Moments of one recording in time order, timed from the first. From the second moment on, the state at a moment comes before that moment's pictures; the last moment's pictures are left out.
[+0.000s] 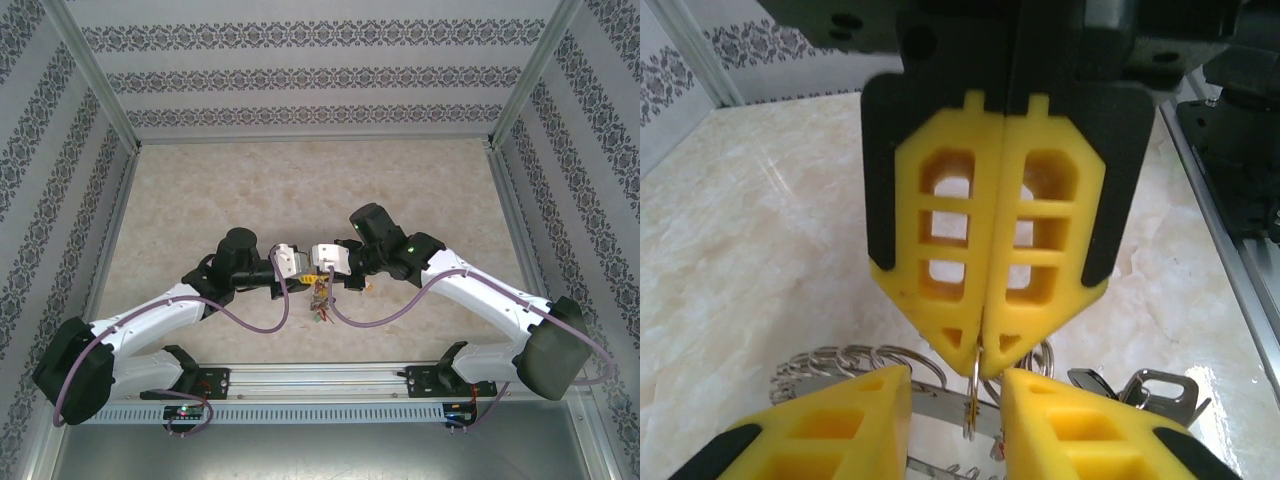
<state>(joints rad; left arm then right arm) -0.64 1.15 0.59 0.14 0.62 0.47 0.74 1.28 0.99 -0.55 -0.49 -0.78</state>
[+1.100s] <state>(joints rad) -0.64 1.16 0.67 -0.02 0.61 0.52 0.74 1.26 0.96 -0.51 -0.51 -0.73</state>
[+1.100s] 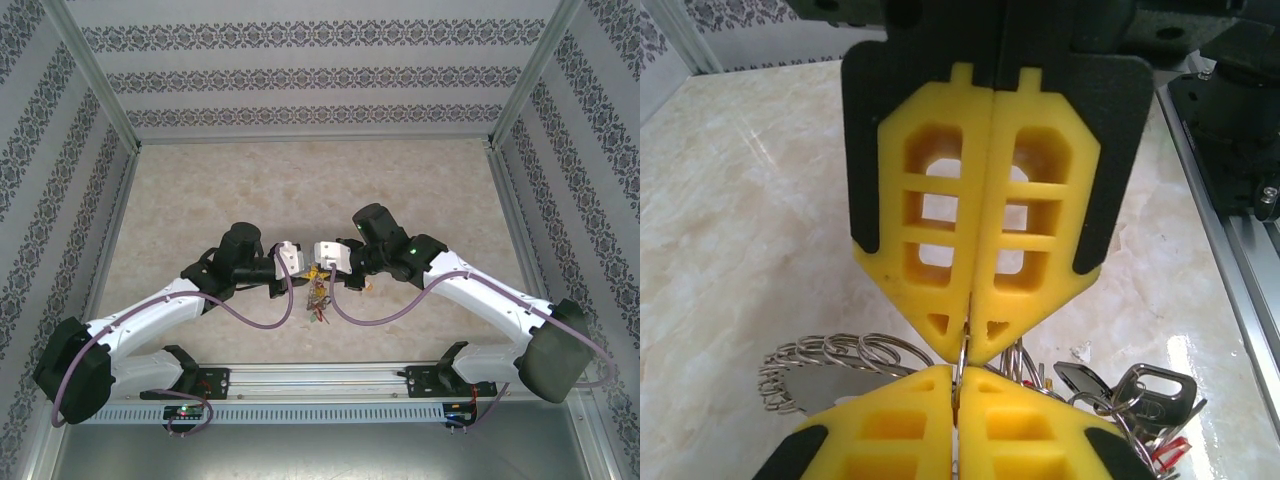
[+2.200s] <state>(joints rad) -0.63 1.28 0.48 0.74 0.68 0.08 0.54 1.07 0.70 -0.14 -0.64 -0.52</state>
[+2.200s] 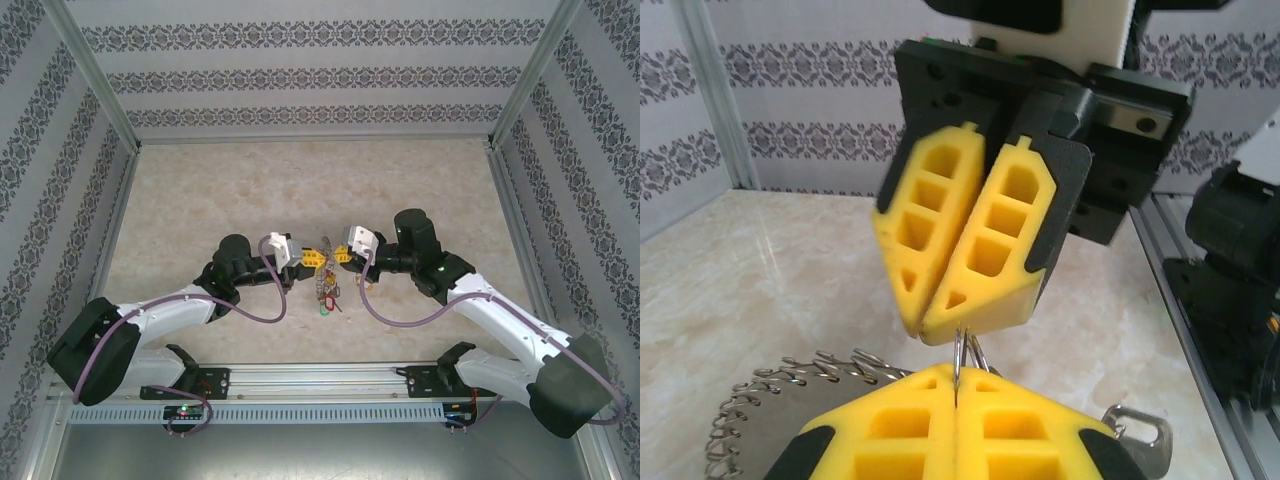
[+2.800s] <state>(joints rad) -0.62 1.28 0.48 0.82 0.59 -0.06 0.68 1.06 0.70 -0.18 -0.57 -0.54</state>
